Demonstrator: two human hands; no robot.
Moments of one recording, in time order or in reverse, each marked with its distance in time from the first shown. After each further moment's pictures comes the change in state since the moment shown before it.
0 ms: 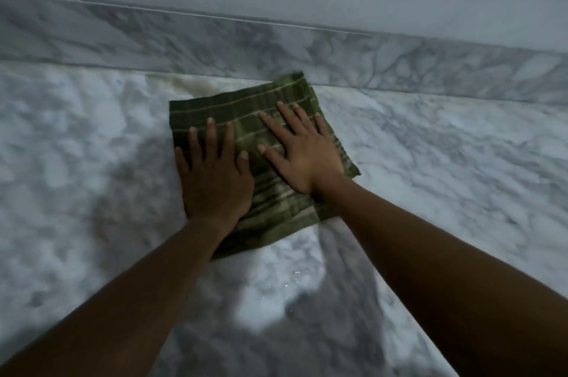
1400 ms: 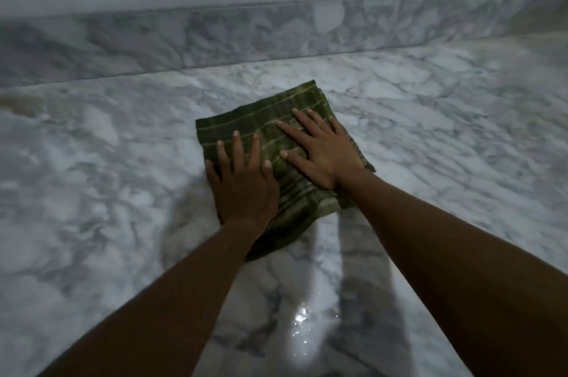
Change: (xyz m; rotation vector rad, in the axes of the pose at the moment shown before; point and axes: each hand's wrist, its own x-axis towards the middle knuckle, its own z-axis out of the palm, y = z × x) left_hand -0.132 0.329 0.104 0.024 -0.017 0.156; right_hand -0.215 0.314 -0.049 0.002 -0.010 0.108
